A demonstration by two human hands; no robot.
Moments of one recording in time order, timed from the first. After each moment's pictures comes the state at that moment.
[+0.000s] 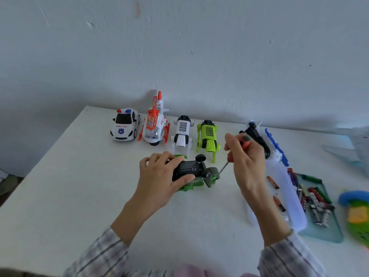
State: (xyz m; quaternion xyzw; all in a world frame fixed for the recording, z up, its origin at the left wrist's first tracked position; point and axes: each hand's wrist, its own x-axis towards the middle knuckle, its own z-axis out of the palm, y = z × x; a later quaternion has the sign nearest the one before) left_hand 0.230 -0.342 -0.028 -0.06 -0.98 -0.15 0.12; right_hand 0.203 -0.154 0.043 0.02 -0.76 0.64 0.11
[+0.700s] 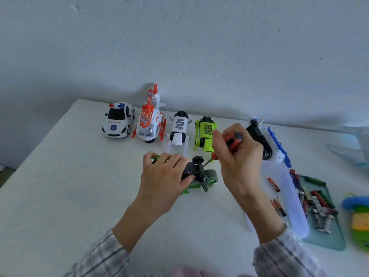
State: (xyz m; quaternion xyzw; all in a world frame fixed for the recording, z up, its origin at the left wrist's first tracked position) left_hand 0.220 -0.318 -0.028 -0.10 -0.98 -0.05 0.18; right_hand 0.184 -0.165 0.039 0.13 -0.79 0.55 0.23
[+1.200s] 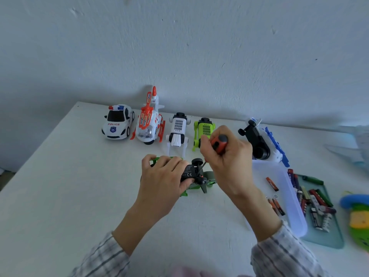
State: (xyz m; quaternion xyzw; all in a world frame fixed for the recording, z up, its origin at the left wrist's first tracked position) left_hand 0.224 -0.318 -0.030 -0.10 -0.97 -0.06 0.20; right_hand 0.186 -0.169 0.041 0.21 -0.81 0.49 0.24
